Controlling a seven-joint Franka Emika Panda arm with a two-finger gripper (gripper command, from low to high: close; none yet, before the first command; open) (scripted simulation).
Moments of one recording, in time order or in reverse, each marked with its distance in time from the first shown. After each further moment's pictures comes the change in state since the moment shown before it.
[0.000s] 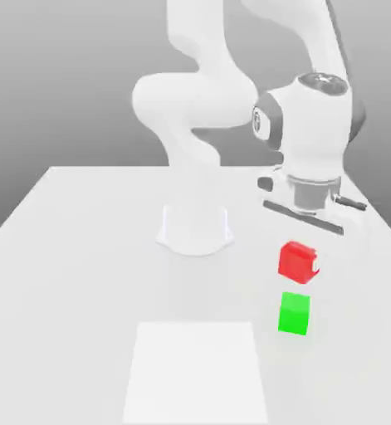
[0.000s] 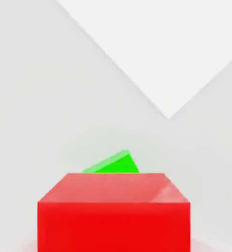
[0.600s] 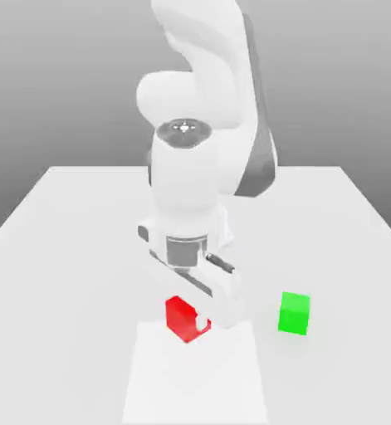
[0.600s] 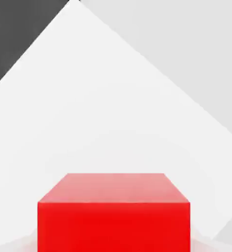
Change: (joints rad) arm -0.401 0.231 -0.269 0.100 -0.329 0.105 -0.256
